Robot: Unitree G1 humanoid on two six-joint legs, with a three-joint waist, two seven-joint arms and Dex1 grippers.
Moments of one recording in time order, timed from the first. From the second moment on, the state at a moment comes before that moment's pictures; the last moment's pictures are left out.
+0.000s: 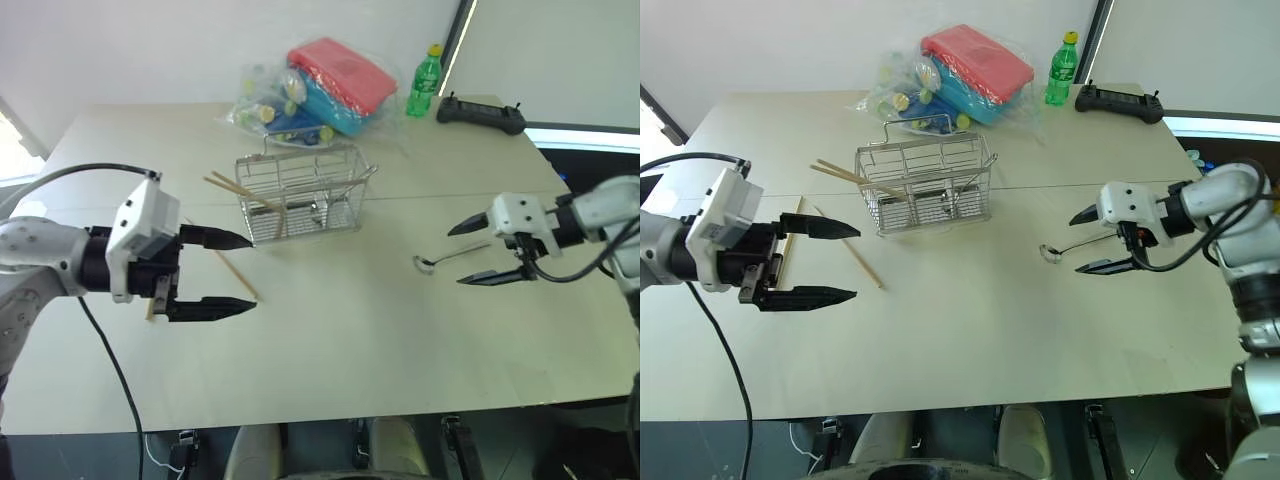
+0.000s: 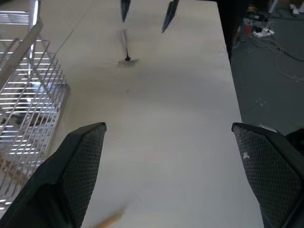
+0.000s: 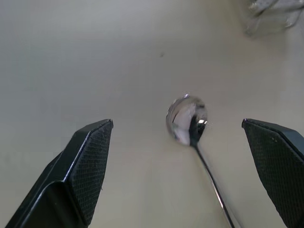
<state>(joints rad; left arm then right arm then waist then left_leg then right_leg) -0.30 1.06 0.24 -0.52 -0.84 0.74 -1.19 -0.79 -1.00 0.27 0.48 0.12 -0.06 1.60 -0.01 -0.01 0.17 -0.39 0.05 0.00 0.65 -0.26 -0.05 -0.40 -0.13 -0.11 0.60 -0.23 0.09</state>
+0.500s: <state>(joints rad) -0.25 1.04 0.31 -0.64 -0.99 0.83 -1.02 -1.09 -0.77 0.46 1.20 -0.25 -0.43 1.44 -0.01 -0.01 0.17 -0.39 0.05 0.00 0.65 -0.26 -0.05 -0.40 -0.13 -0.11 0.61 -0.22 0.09</state>
